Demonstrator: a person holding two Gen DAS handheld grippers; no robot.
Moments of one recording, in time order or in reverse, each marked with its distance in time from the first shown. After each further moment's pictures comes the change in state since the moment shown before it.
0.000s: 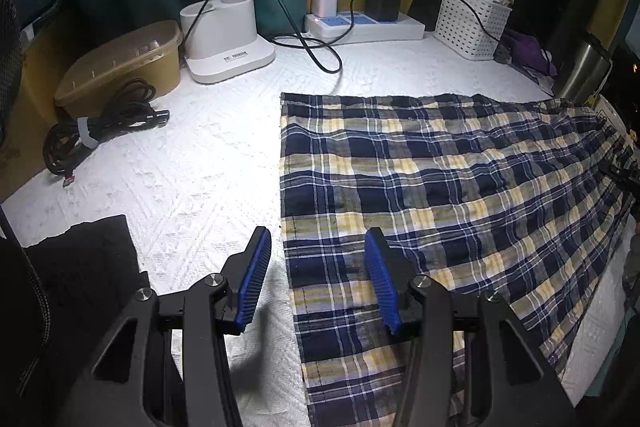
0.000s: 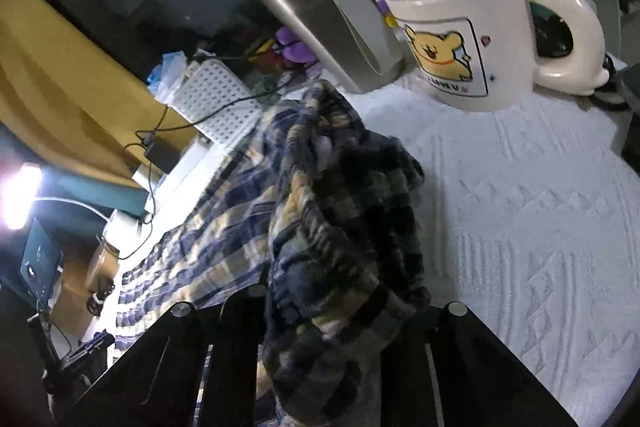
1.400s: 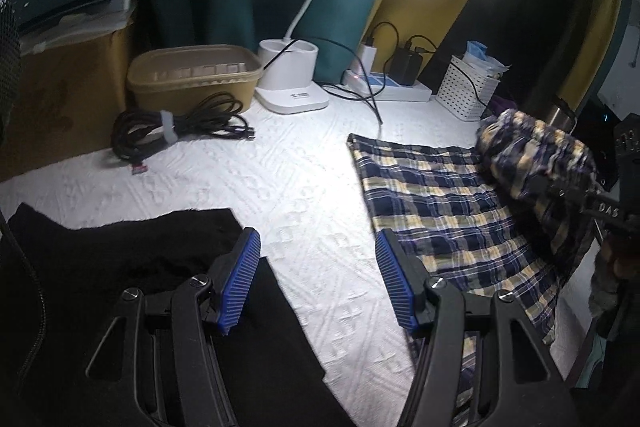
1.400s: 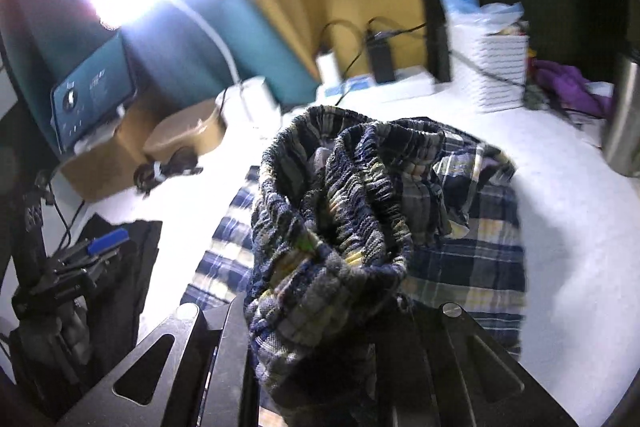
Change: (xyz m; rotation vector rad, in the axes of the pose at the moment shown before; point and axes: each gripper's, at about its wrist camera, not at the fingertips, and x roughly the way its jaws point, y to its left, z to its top) left arm -0.058 0.103 -0.035 -0.091 -0.173 -0.134; right arm 0.043 0.275 -0.101 -0.539 0.163 0.103
